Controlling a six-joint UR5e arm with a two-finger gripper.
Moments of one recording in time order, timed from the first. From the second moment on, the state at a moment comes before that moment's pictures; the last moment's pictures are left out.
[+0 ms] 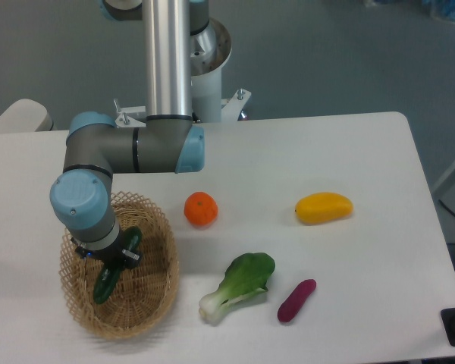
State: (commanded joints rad) arm 2.01 -2.12 -1.55 -1.06 1.54 0.40
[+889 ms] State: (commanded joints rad) arm 2.07 -2.07 -1.40 -1.04 1.58 0.56
